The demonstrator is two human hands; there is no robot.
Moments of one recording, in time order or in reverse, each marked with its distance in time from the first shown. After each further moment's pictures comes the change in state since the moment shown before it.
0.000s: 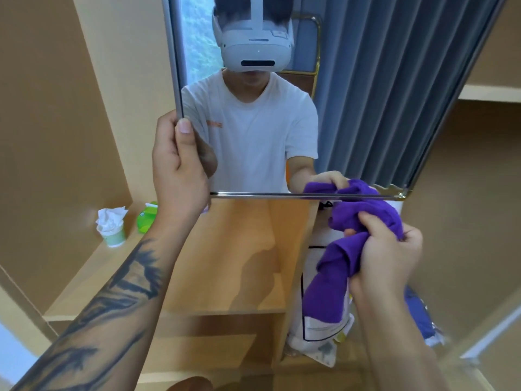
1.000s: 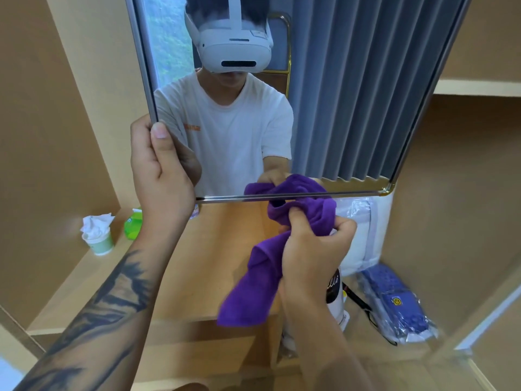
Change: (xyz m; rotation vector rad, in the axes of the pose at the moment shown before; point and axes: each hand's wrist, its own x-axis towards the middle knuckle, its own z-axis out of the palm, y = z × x) left_hand -0.005 -0.008 0.011 -0.007 0.058 0.150; right_hand -0.043 0.039 0.044 -0.079 -0.066 -0.132
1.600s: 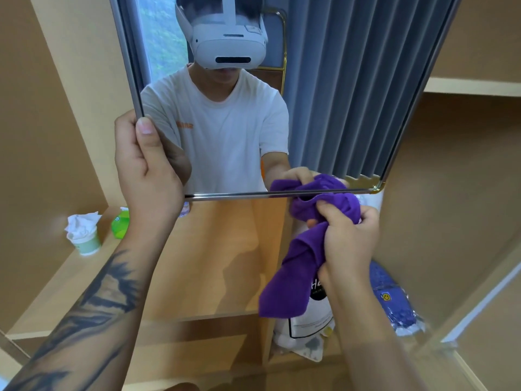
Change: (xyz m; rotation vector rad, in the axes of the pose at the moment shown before) left_hand -0.003 -0.002 0.003 -0.015 0.025 -0.011; right_hand 0.054 -0.019 -0.035 -0.008 -0.016 0.158
